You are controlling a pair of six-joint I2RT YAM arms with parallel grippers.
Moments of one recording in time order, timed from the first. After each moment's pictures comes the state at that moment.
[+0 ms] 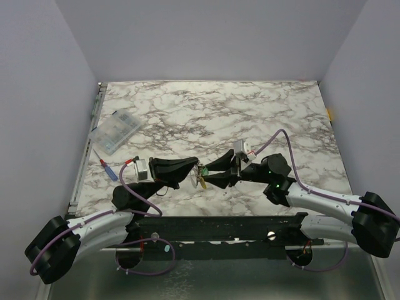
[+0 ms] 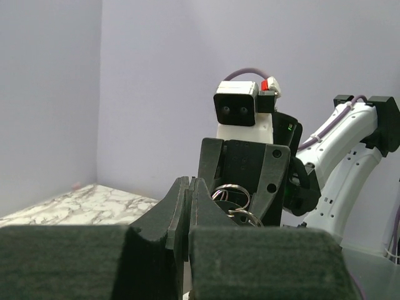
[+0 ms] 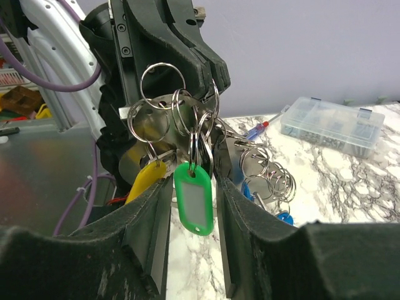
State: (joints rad) left arm -0.77 0.88 0.16 1.45 0.30 -0.40; right arm 0.88 1.12 0.49 0.89 -0.62 0.19
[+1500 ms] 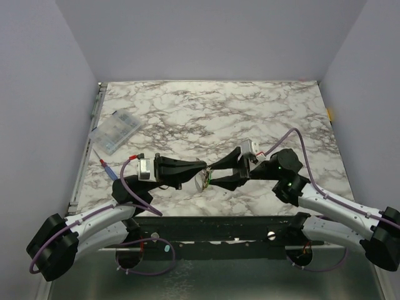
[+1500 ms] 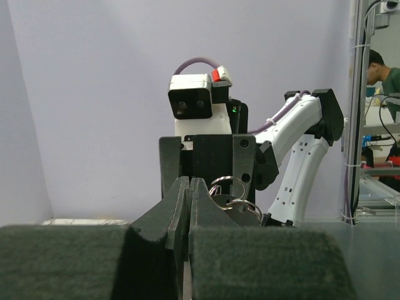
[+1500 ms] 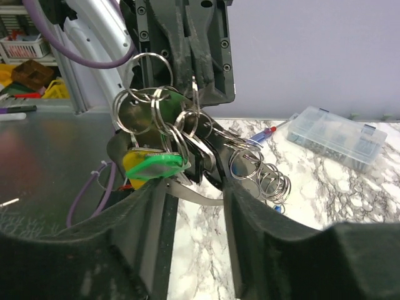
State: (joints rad) left arm -0.77 0.92 0.31 1.42 0.55 -0.42; right arm 0.84 0.96 0.57 0.62 -0.75 0.11
